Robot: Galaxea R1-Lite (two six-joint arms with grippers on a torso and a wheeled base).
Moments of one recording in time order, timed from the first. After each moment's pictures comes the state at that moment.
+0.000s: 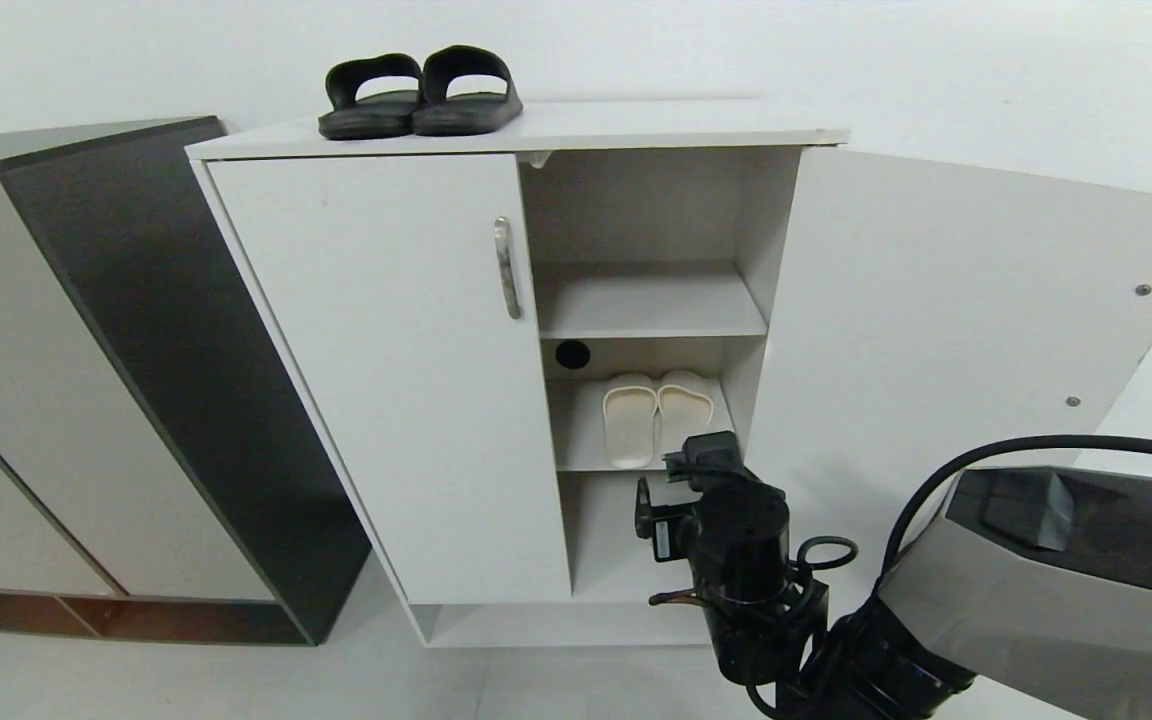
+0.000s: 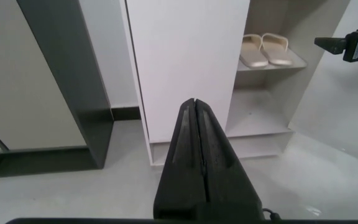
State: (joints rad) left arm 0.00 0.00 0.00 0.00 -0.04 0.02; right arm 0.85 2.25 -0.90 -1.25 -0.75 0.03
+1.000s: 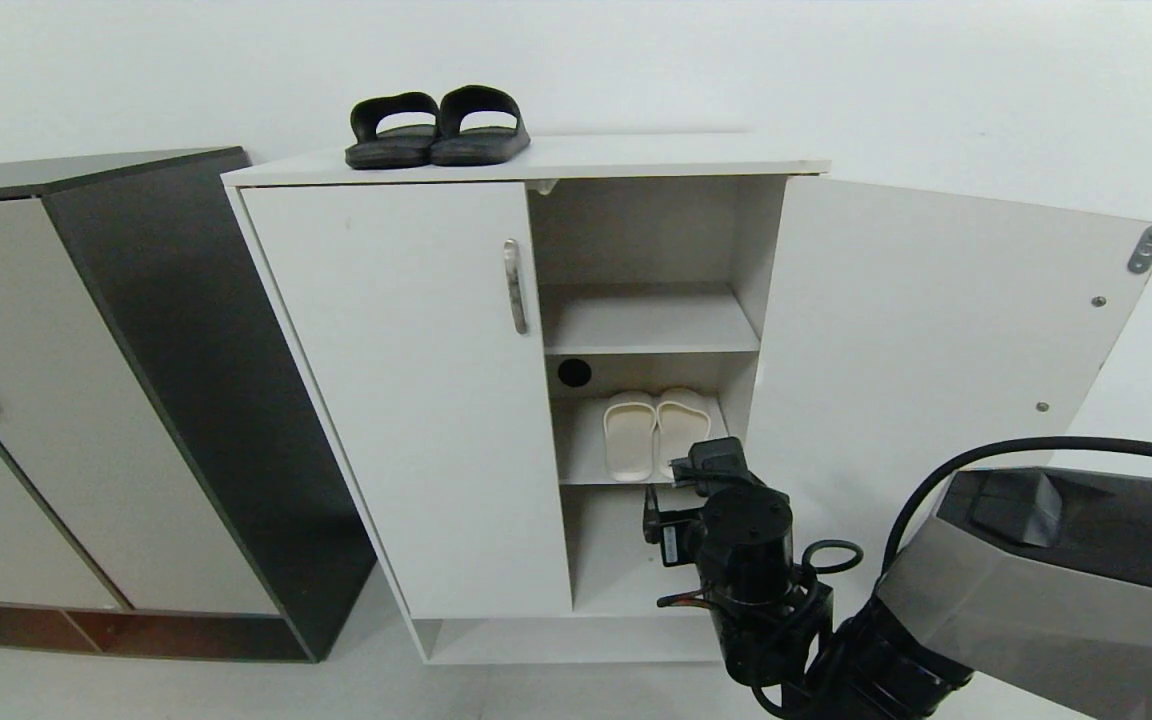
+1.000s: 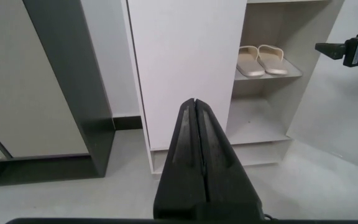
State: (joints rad) left arm 0.00 0.00 0.00 0.00 -0.03 0.02; right arm 0.84 2.26 -0.88 -1.25 -0.74 0.03
